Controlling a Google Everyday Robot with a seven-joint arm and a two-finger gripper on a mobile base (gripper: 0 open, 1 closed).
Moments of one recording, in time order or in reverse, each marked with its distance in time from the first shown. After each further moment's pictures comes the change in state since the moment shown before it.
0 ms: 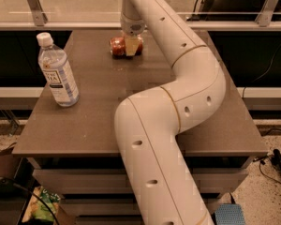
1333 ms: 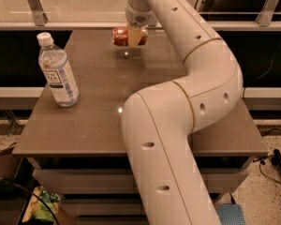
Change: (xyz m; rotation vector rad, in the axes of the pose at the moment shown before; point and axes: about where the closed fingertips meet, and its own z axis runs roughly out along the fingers) arm 0.007 -0.008 -0.038 0.082 -0.038 0.101
